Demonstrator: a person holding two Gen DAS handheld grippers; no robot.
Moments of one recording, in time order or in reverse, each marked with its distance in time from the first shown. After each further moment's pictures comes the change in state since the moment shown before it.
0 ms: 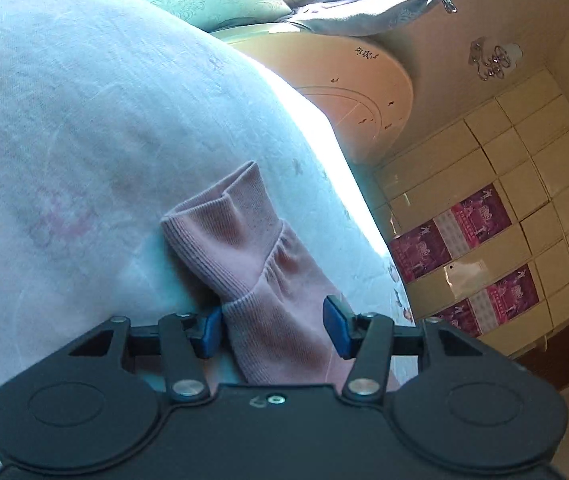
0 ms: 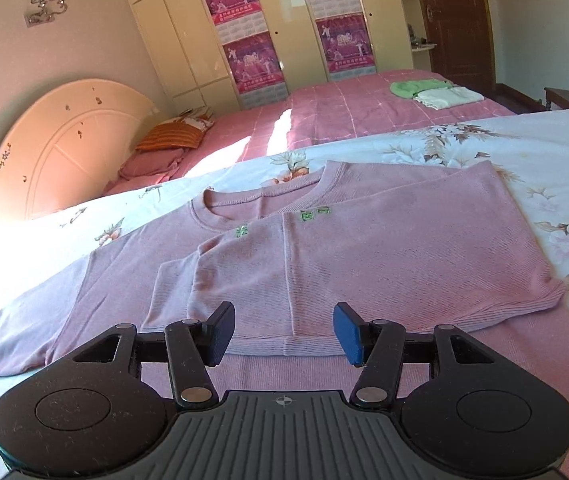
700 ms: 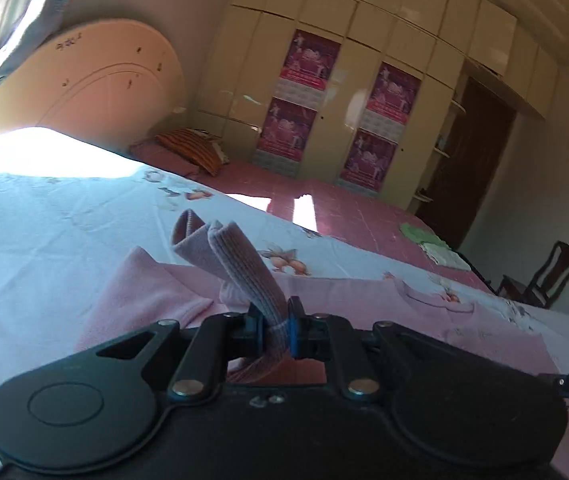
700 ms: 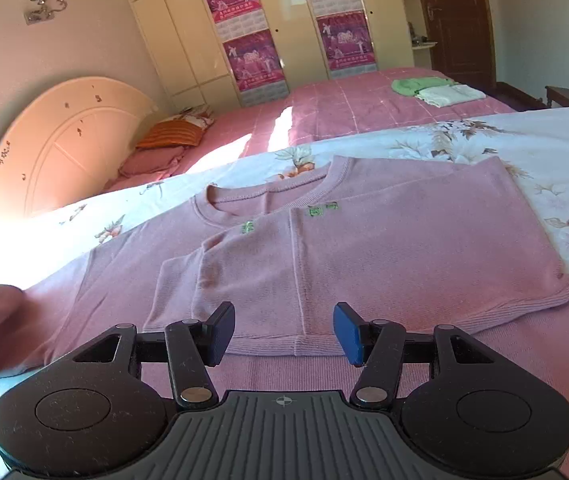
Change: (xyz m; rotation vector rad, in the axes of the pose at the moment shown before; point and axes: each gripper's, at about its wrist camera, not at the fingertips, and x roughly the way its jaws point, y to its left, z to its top) left arm -0.008 -0.235 -0.202 0.835 0.167 -0.222; right arm 0.006 0.001 -0.001 -0.018 -0.007 0.023
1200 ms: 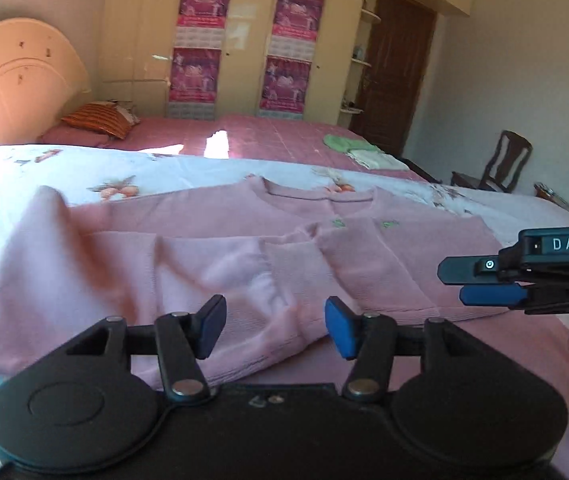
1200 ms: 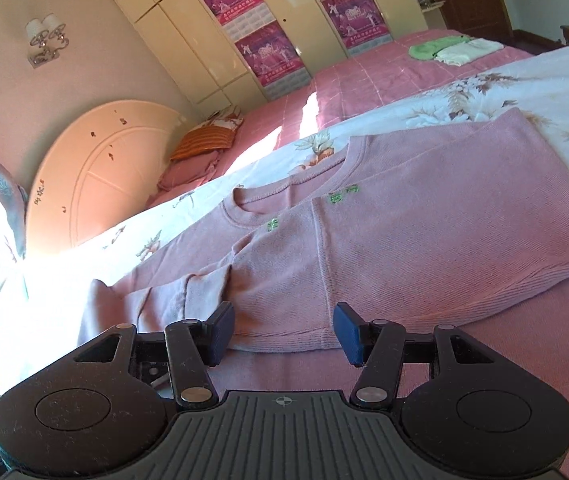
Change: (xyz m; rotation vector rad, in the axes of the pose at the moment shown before) left arm 0.027 -0.102 -0.066 0.219 0.162 -0.087; right arm 0.008 -0.028 0.002 0.186 0.058 0.211
